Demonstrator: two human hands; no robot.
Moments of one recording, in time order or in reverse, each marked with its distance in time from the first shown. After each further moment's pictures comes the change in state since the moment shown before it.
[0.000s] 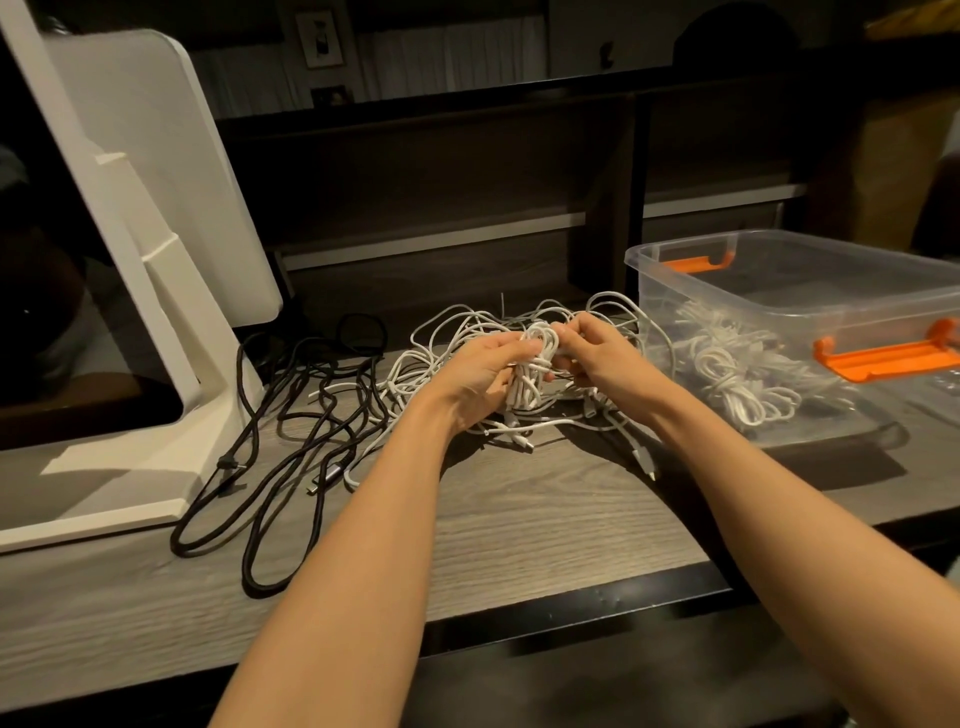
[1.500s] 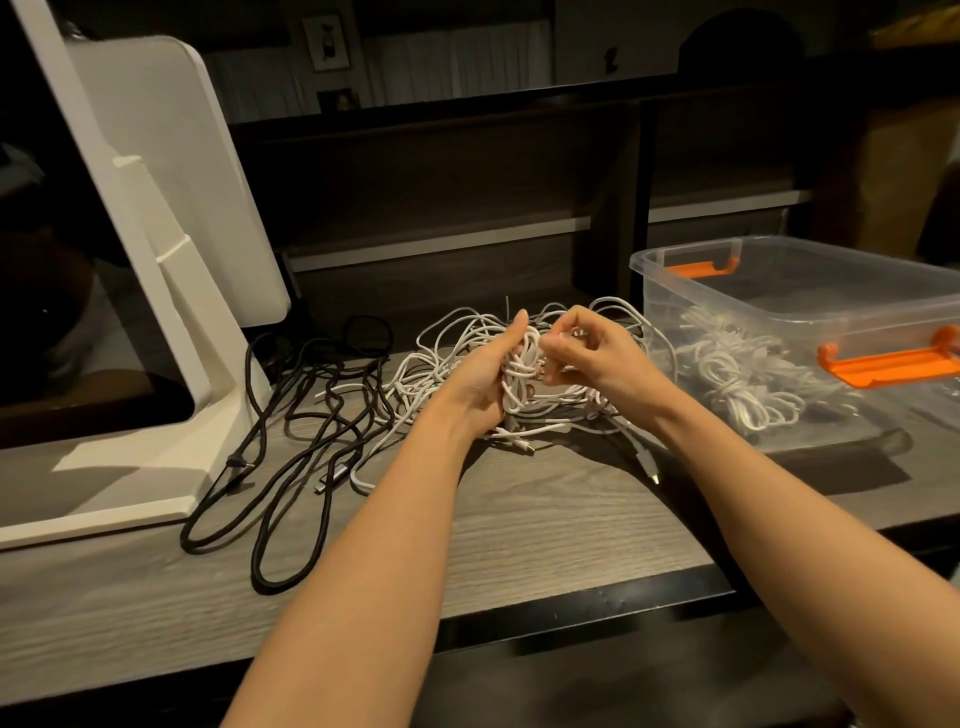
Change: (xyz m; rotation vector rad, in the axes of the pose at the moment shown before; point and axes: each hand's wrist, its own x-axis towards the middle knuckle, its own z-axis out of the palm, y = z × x) left_hand 0.005 -0.008 0.002 -0.296 0.100 -0.081; right_hand -0.008 -0.007 0.001 0.163 -0.104 -0.123
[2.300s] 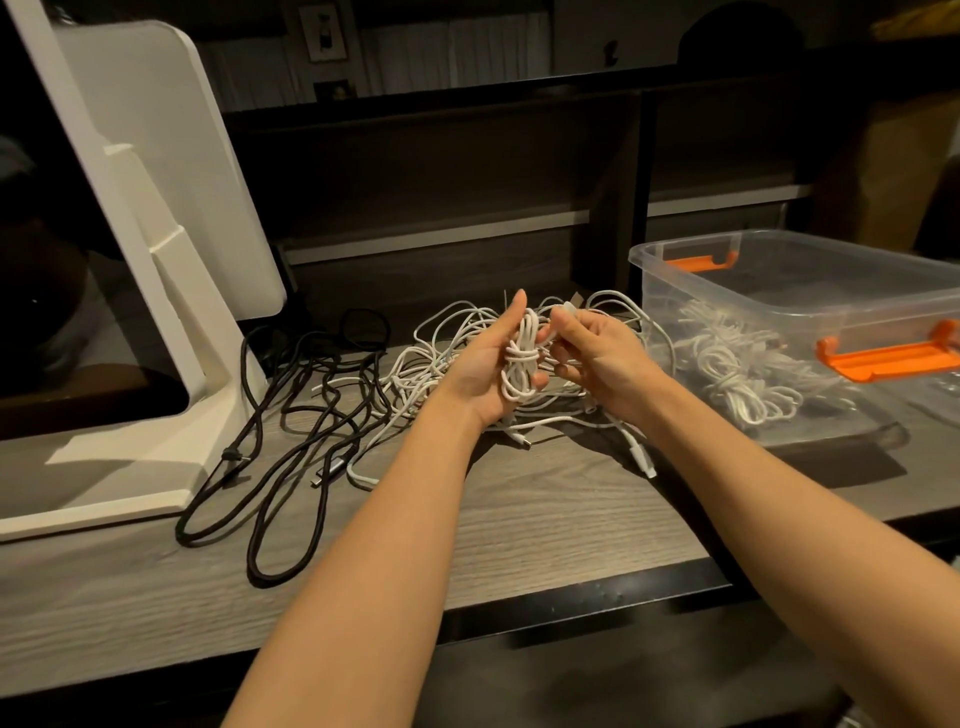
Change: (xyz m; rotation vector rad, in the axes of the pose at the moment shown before) left_hand -0.005 0.001 0.009 -0.215 -0.118 0.013; right_hand 0.006 0.002 0.006 0.232 0.066 0.135
